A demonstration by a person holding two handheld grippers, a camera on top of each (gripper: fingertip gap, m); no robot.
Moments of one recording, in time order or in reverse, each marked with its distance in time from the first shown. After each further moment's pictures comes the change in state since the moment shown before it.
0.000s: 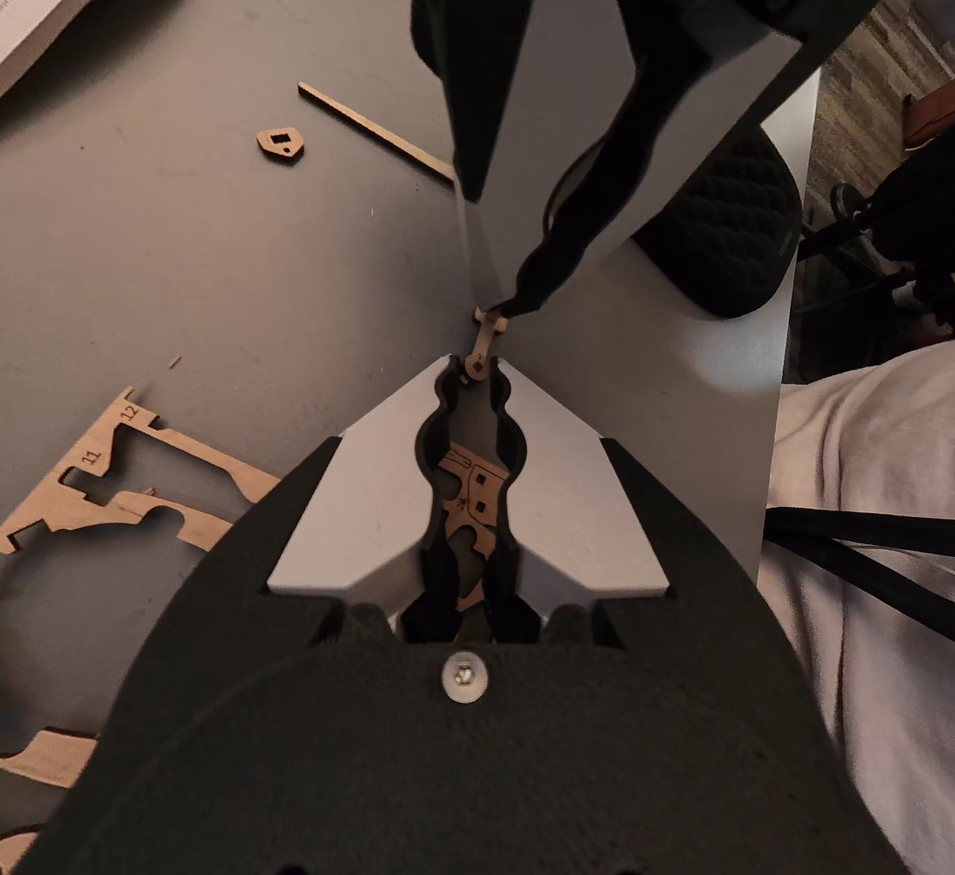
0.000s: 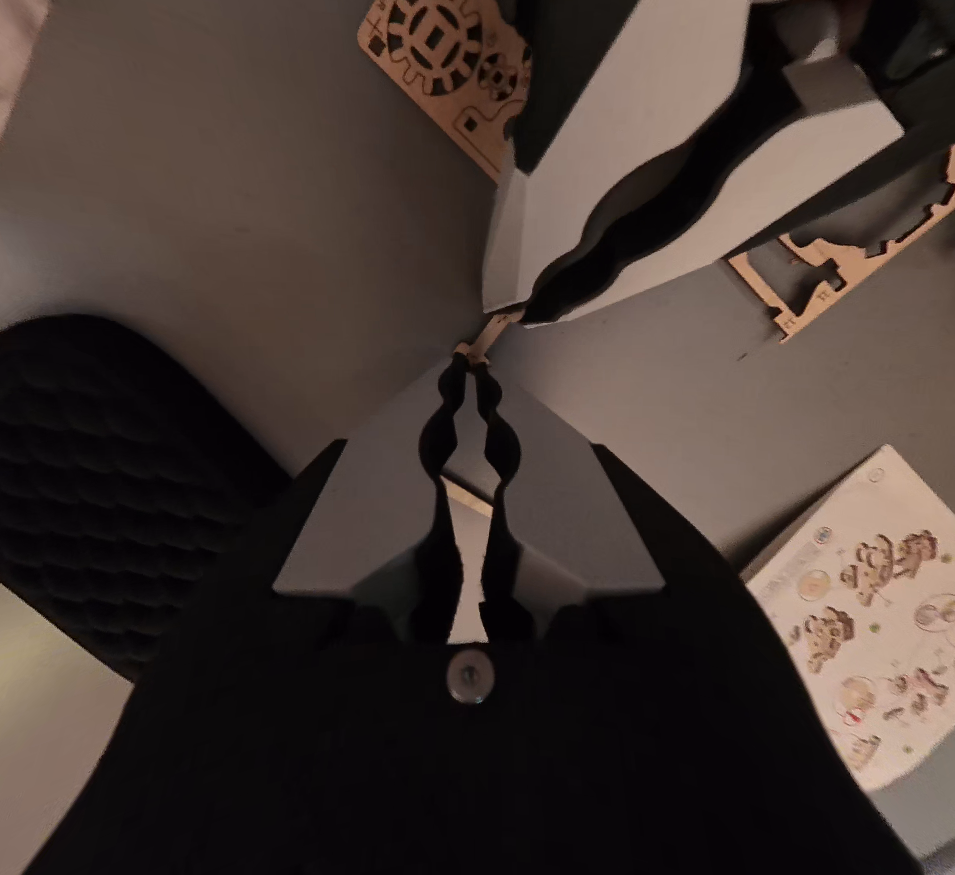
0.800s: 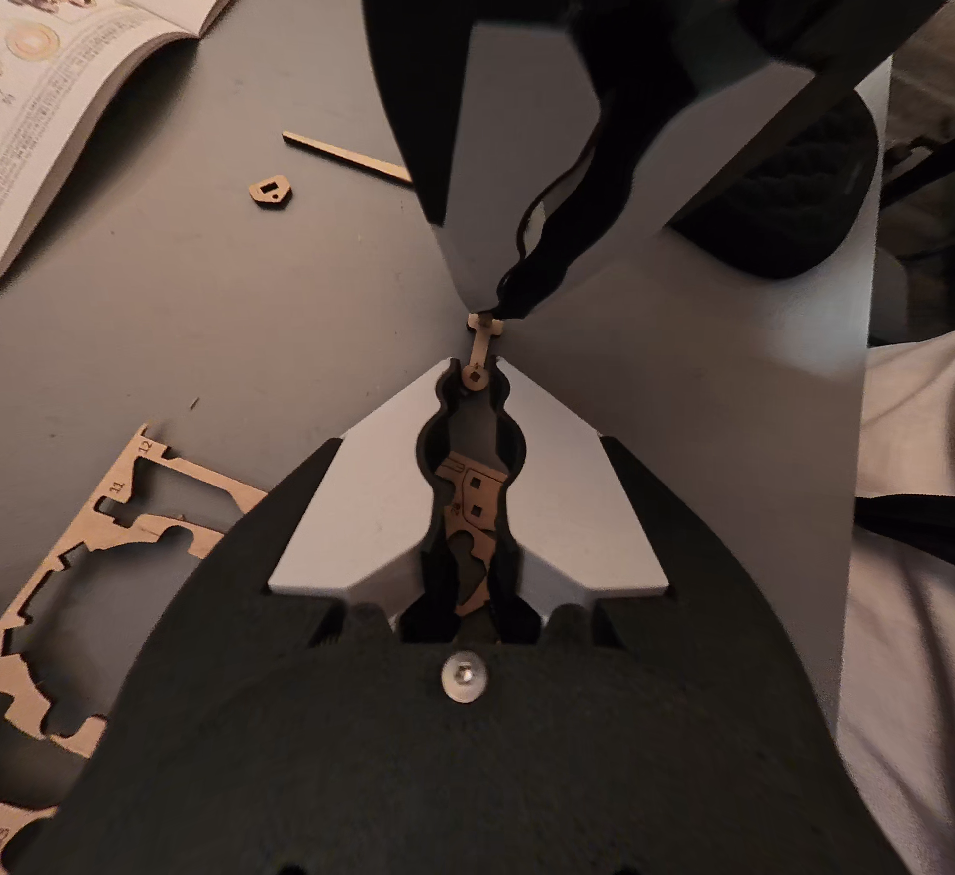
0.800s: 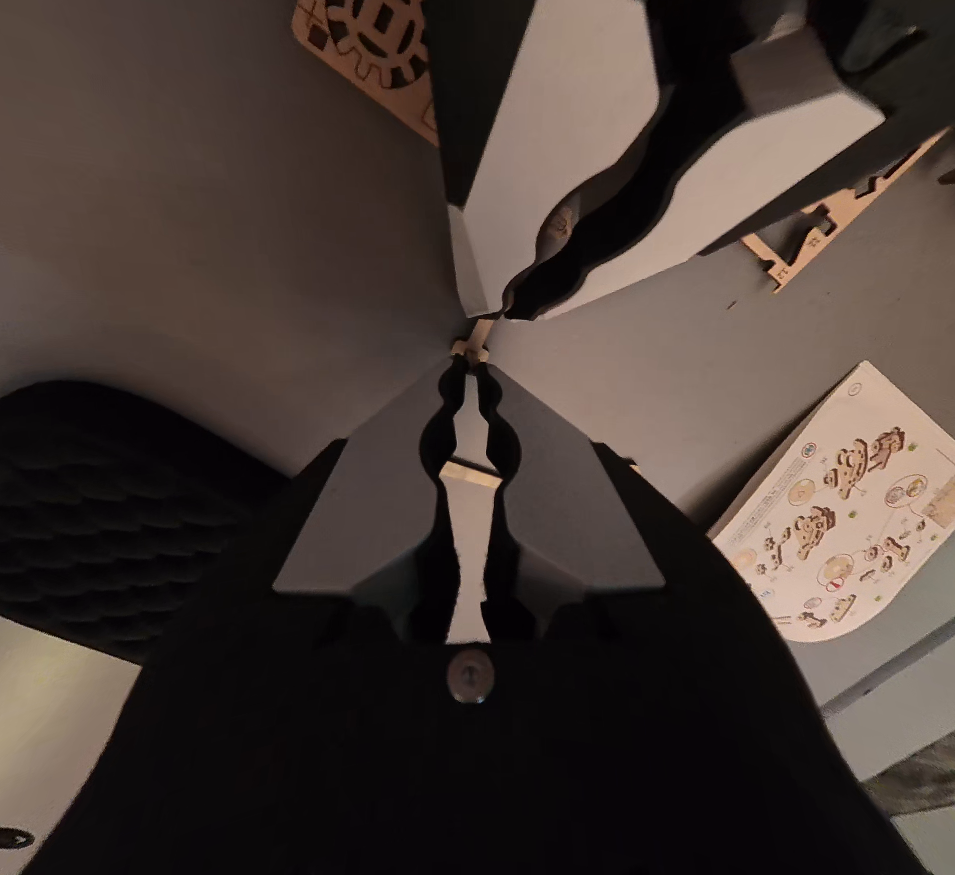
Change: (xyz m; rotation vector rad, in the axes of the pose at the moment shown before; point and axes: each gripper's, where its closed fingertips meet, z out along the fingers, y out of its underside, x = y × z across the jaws) left arm 0.001 -0.001 0.004 -0.004 -0.116 0.201; right arm 0.000 0.003 -0.001 -0.183 0.144 0.121
